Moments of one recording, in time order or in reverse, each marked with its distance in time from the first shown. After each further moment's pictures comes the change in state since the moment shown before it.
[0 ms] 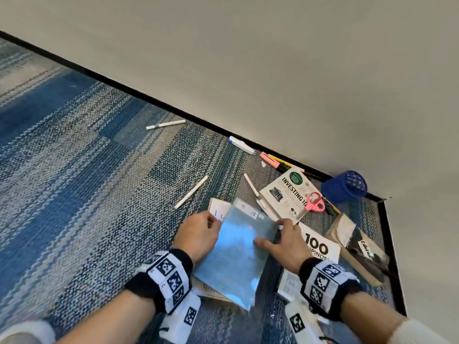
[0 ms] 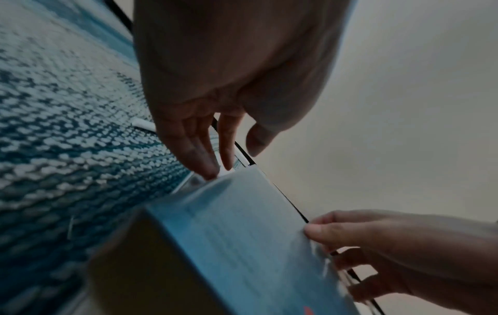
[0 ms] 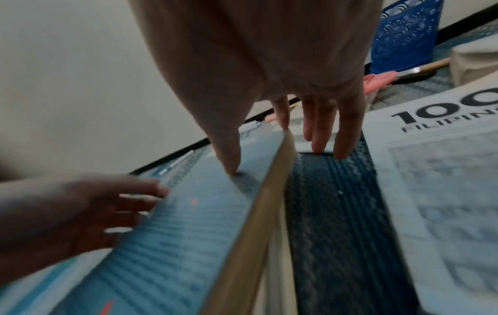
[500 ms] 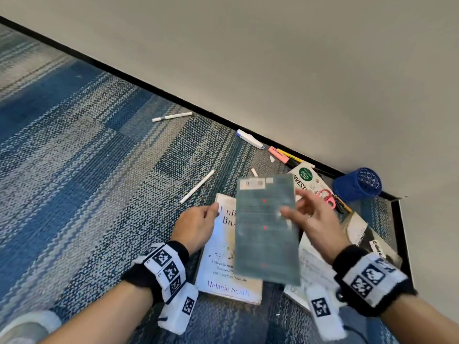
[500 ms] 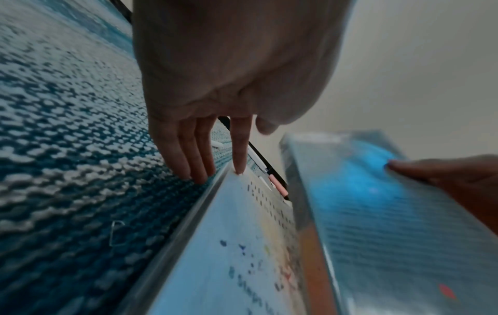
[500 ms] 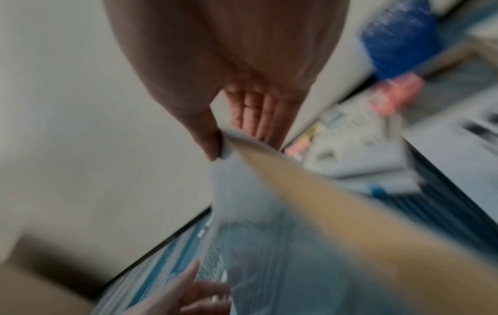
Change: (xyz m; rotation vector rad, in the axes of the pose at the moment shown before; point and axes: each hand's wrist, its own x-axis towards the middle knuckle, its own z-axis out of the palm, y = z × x) left_hand 0.006 -0.010 -0.011 -0.055 0.032 0.014; right_hand -0.013 -0.033 -0.056 0.623 0.064 -0.256
